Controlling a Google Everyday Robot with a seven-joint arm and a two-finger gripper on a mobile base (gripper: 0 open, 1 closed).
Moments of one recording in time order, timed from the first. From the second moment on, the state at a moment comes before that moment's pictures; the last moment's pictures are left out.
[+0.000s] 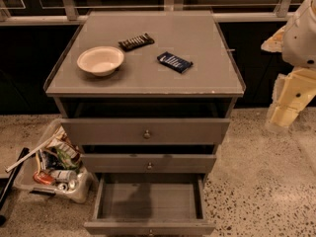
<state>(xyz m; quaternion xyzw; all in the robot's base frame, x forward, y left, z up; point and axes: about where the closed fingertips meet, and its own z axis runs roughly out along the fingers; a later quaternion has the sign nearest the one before) 0.438 -0.216 0.978 -0.60 0.78 -0.04 0.16</state>
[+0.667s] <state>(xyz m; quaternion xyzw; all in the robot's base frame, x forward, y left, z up) 0.430 -0.212 0.954 -0.60 0.78 -0.02 0.16</state>
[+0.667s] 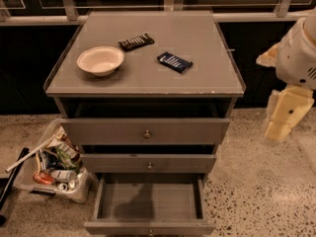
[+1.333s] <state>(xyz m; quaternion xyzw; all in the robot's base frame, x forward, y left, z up) 0.395 -0.195 0.855 -0.60 0.78 0.04 0.15</state>
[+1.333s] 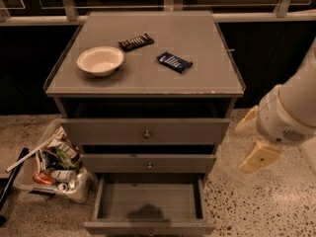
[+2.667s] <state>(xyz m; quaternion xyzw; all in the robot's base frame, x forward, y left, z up) 0.380 -0.175 0.725 -0.58 0.79 0.11 0.16</state>
